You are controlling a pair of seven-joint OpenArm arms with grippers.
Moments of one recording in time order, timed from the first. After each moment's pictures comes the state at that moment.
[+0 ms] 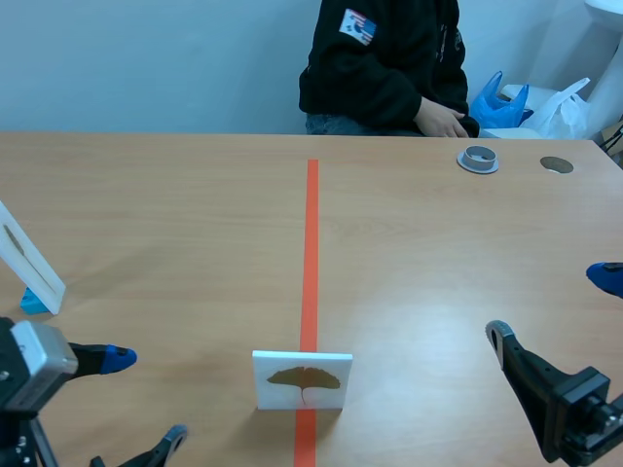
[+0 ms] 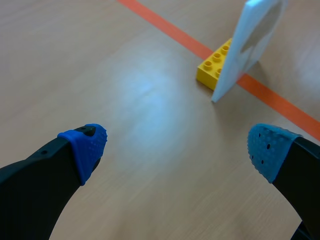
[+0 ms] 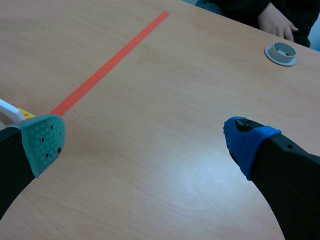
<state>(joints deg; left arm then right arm) 30.2 -31.9 7.6 85.5 -0.5 -30.8 -21.8 -44.8 17.5 18.3 107.4 3.3 32.2 17.2</state>
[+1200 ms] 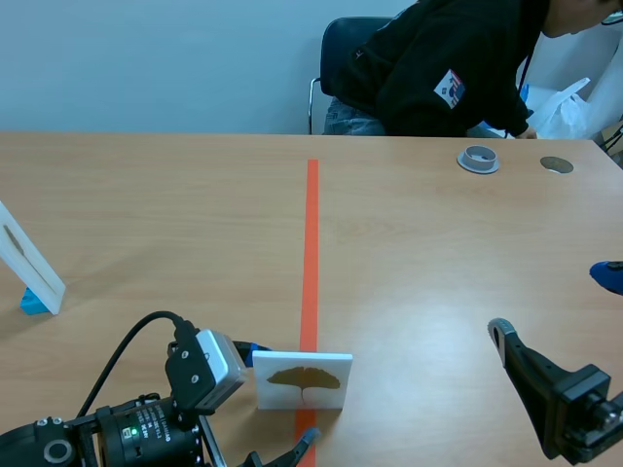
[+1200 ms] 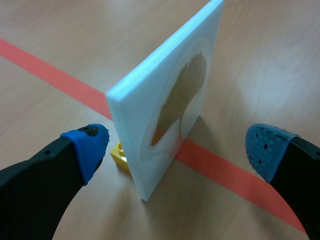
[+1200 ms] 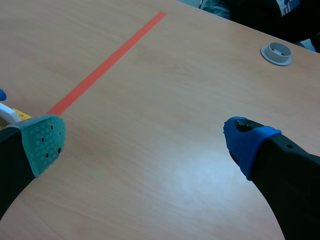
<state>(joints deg) 9.8 -22.9 32.0 69.0 5.7 -24.9 -27.7 -44.8 17.5 18.3 107.4 3.3 31.3 17.2</state>
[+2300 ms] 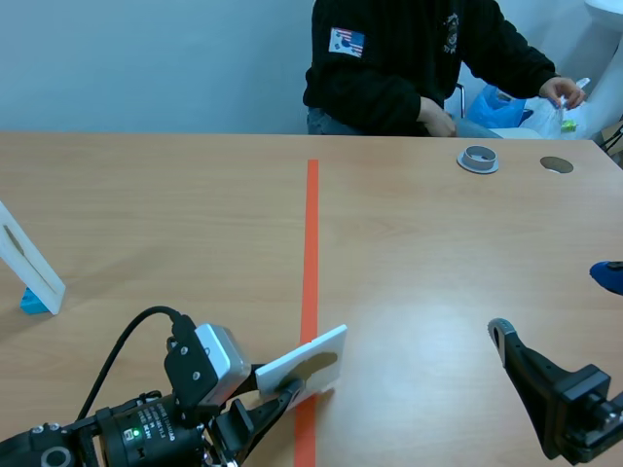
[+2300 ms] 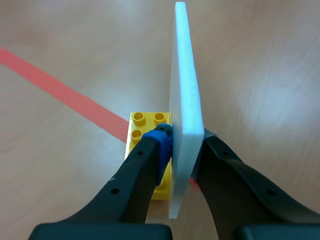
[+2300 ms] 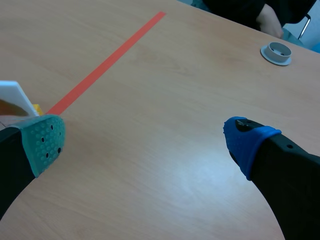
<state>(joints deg) 13.9 -22.1 29.1 75.2 5.7 -22.1 -27.3 -44.8 17.5 18.3 107.4 3.3 31.3 17.2</state>
